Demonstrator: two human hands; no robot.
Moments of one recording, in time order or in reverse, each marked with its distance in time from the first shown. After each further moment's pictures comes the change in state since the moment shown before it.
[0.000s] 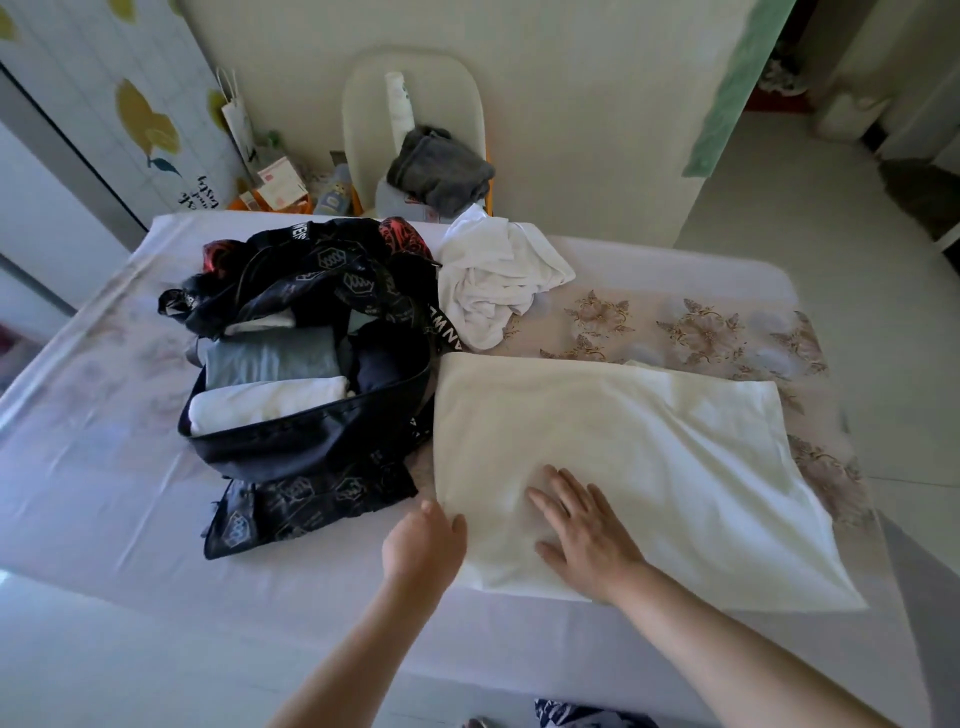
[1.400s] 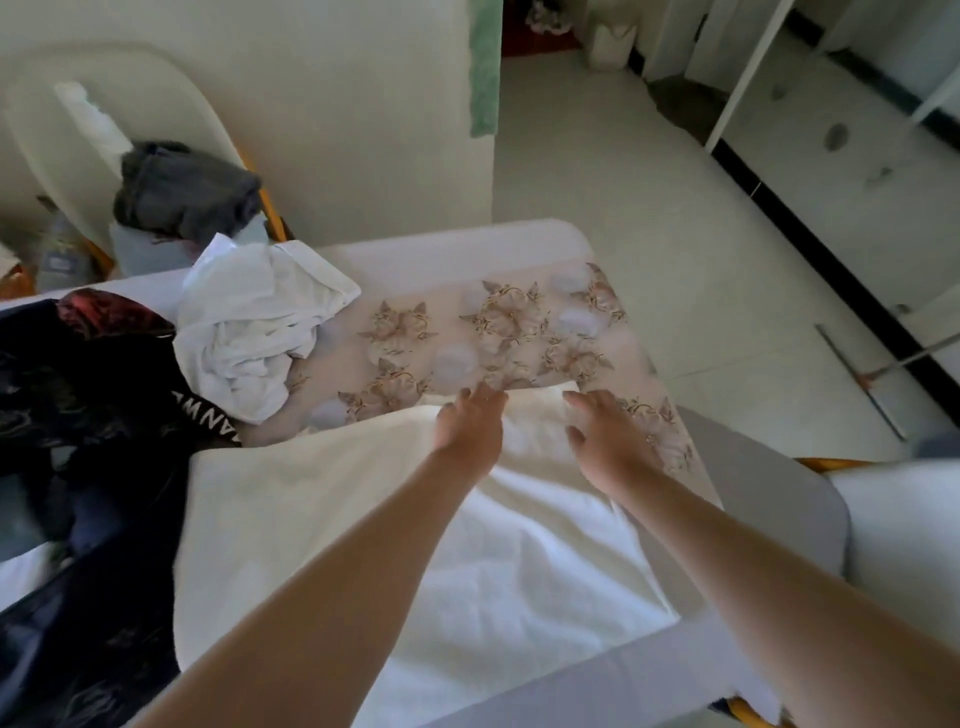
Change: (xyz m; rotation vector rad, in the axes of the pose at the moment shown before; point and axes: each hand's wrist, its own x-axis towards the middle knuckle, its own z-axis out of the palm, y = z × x) left_hand 0.098 0.313 0.052 0.332 -0.050 0.824; right_hand -0.028 0.236 -0.058 0.372 0.265 0.685
